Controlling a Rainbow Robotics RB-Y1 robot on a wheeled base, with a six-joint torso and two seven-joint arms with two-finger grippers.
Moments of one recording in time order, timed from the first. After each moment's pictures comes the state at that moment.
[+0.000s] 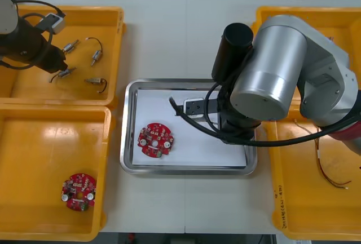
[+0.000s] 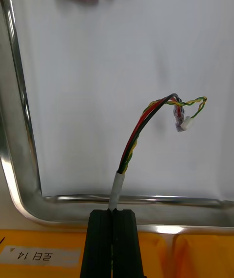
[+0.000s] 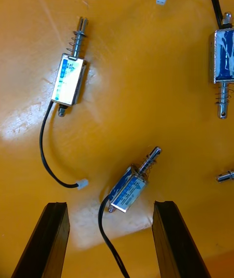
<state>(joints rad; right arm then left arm) -0.82 -0.60 0.70 -2.02 -0.77 1.86 1.96 -0.80 0.78 -0.18 -1.18 0.79 1.34 -1.89</state>
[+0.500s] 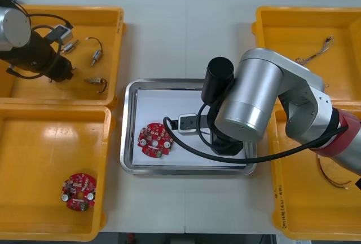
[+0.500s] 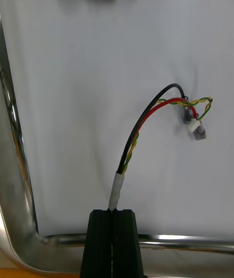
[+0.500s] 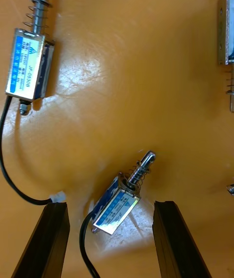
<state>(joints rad) -0.78 -0.57 0.81 -1.95 -0.66 1.75 1.96 -0.80 0.78 -0.28 -1.12 0.82 1.26 -1.89</state>
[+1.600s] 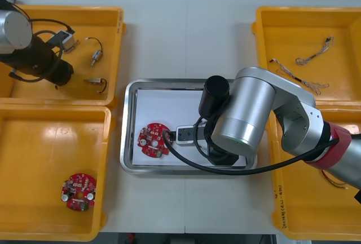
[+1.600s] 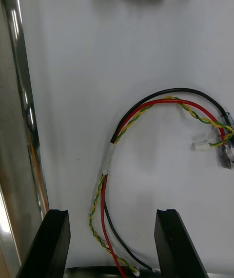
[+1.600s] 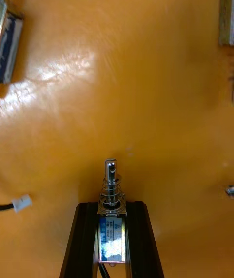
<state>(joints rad) -0.72 -0.55 0.85 -1.93 -0.62 1.69 1.96 -0.81 0.78 -0.30 -1.07 0.87 1.27 -1.89</state>
